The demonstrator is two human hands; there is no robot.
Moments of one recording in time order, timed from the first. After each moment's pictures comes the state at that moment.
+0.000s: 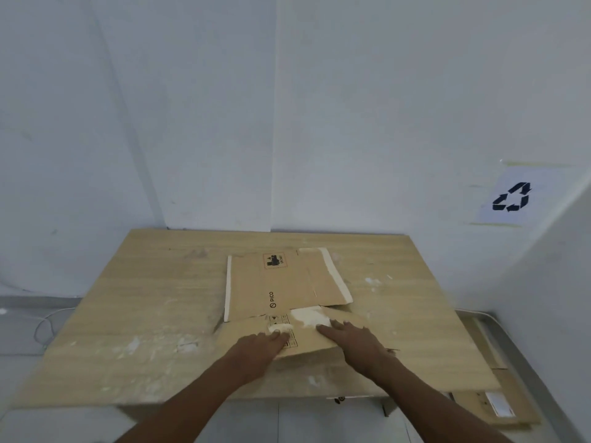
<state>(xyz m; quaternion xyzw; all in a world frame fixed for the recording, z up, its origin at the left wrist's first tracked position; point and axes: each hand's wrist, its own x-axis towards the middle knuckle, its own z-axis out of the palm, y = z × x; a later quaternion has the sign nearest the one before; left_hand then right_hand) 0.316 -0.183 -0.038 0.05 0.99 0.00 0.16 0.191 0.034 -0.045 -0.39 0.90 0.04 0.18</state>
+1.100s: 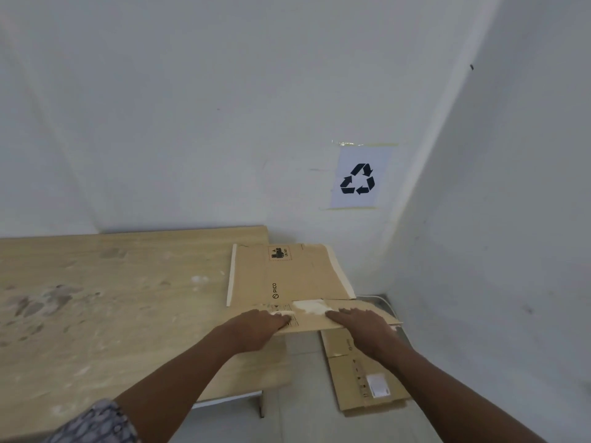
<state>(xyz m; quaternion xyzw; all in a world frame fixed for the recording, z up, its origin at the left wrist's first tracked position) 0.027 0.282 -0.043 0.15 0.98 0.05 0.14 -0.045 0.545 -0.033 -0.34 0.93 0.05 0.11</state>
